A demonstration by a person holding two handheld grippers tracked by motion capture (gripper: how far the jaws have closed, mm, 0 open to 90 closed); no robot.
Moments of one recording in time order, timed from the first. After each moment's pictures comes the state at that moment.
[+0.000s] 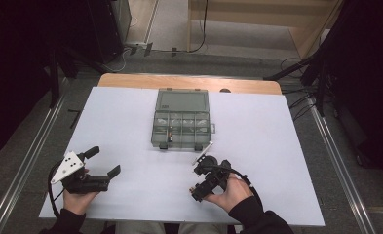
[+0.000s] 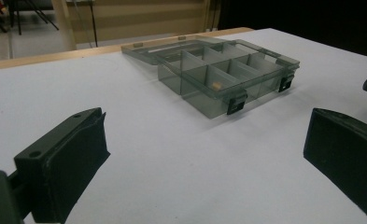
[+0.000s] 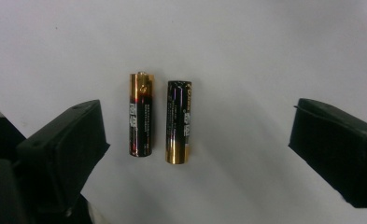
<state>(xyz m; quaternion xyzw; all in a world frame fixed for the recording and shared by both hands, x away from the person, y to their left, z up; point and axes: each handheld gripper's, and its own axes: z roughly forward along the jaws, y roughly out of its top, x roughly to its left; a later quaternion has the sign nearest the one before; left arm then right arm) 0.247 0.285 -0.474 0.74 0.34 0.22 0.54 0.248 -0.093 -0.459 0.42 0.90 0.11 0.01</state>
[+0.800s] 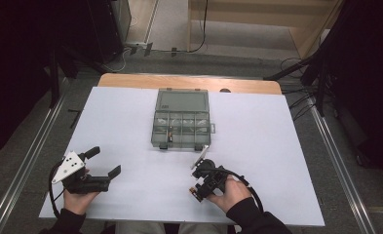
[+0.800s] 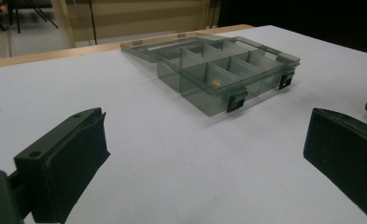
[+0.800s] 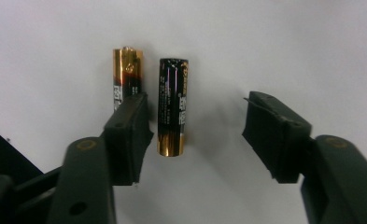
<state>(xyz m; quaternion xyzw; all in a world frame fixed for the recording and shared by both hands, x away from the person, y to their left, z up) 0.248 0.284 -0.475 0.74 0.34 0.22 0.54 0.246 -0.086 -0.472 0.42 0.91 0.06 0.01</state>
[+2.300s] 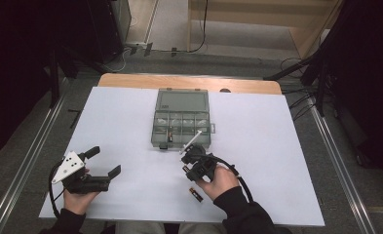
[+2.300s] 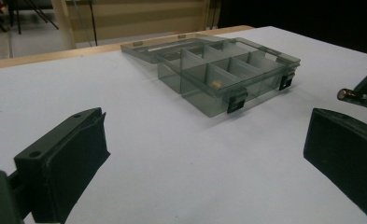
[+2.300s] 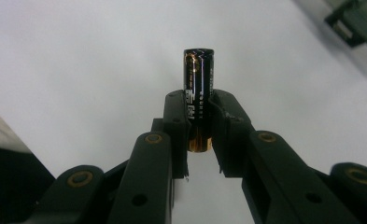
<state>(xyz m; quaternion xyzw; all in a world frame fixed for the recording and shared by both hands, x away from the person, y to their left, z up) 0.248 0.285 -0.474 0.74 0.34 0.22 0.54 0.272 -0.061 -0.440 0.42 0.90 0.15 0.01</state>
